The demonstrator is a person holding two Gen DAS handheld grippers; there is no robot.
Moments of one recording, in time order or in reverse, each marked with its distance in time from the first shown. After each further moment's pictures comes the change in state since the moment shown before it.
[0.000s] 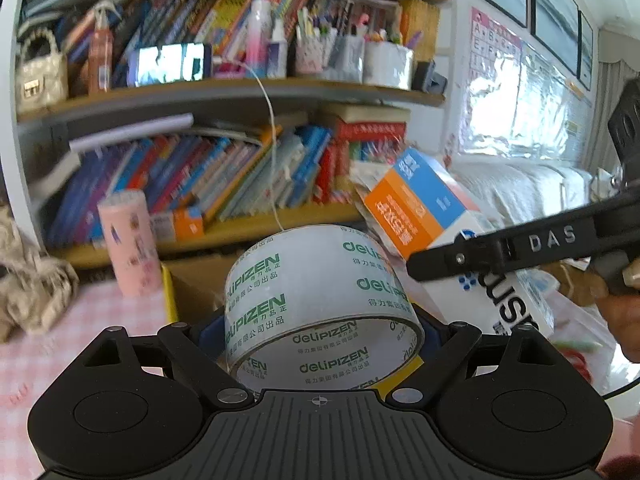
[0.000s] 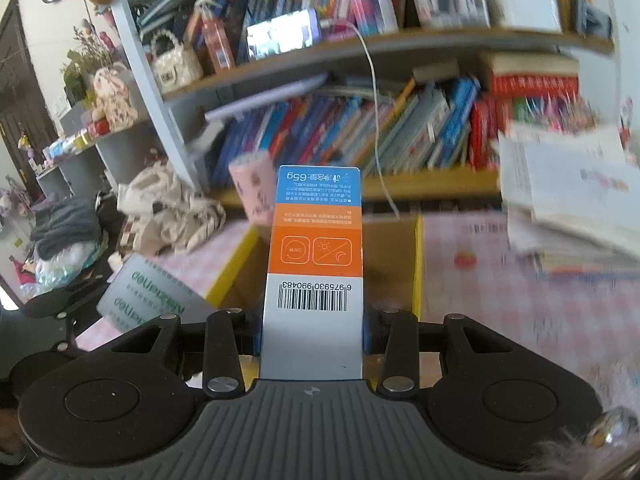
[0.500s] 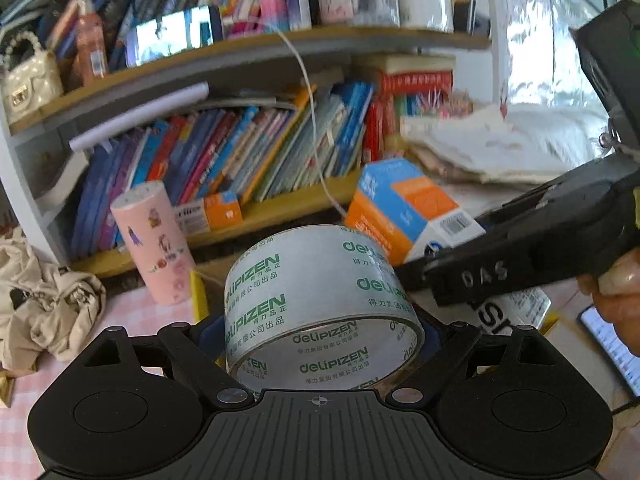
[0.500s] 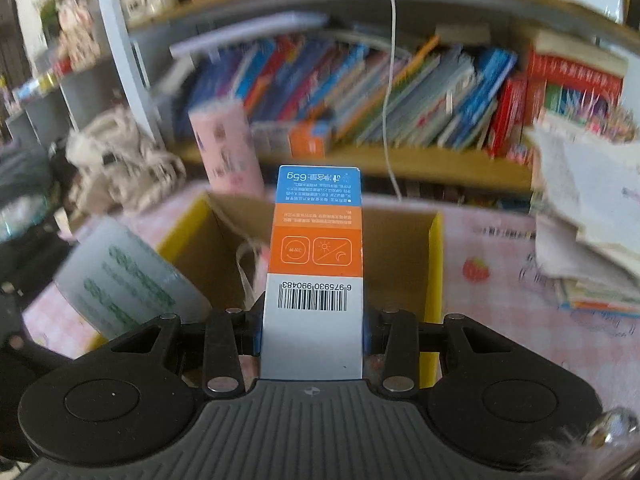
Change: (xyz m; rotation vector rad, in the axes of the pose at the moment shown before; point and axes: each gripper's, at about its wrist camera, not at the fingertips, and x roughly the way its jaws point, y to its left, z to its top) left arm 0.082 0.017 -0.006 0.085 0.151 0.119; right arm 0.127 -0.017 -0.001 -0.102 0.172 -0.079
